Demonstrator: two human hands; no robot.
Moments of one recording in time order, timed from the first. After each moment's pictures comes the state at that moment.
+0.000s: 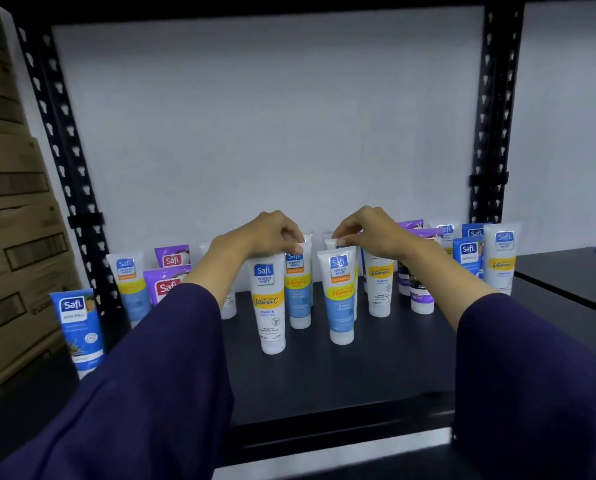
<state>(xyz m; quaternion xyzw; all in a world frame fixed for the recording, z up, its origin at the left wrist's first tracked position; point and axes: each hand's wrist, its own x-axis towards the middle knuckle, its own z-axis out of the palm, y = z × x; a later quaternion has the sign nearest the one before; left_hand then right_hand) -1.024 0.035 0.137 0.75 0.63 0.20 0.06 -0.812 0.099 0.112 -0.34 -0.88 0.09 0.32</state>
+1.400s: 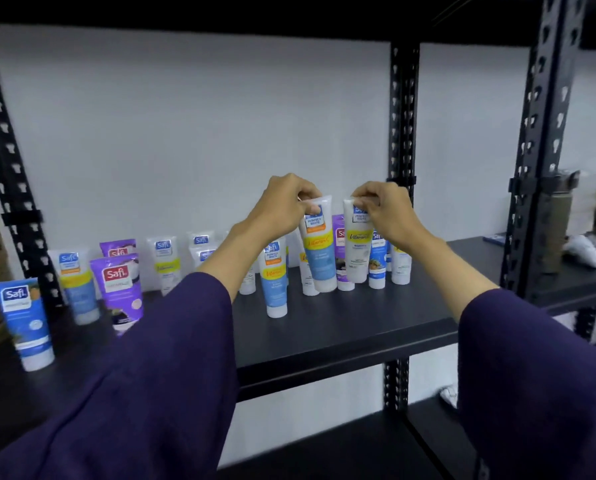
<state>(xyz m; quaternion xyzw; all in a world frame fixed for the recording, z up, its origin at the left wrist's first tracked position) -0.881 -0.025 0.155 0.78 0.50 0.39 -0.02 -0.691 0.028 0.118 -0.40 -0.74 0.04 0.54</state>
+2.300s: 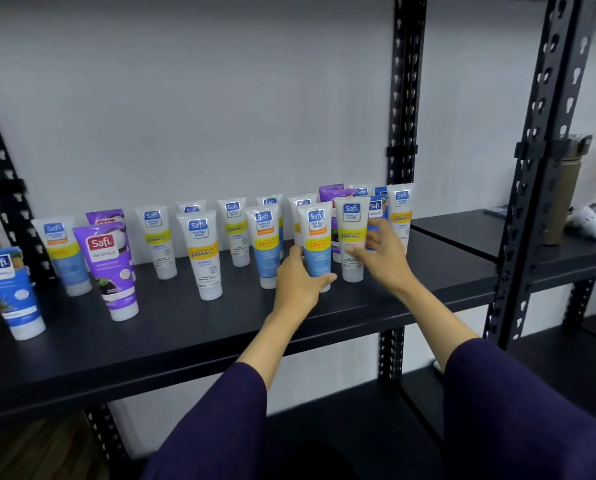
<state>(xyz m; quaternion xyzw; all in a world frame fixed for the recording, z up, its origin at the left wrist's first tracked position) -0.850 -0.017 -0.019 0.62 0.56 0.53 0.18 -0.692 0.027 -0.008 -0.36 -0.66 0.31 0.59</state>
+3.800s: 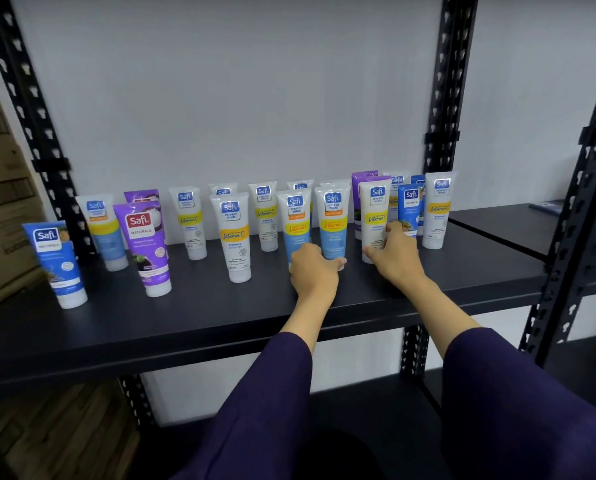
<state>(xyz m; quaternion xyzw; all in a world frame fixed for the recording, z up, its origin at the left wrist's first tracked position) -0.859 0.000 -0.029 0.49 0.69 0.52 0.10 -0.726 0.039 -0.017 -0.55 -0.67 0.17 0.47</state>
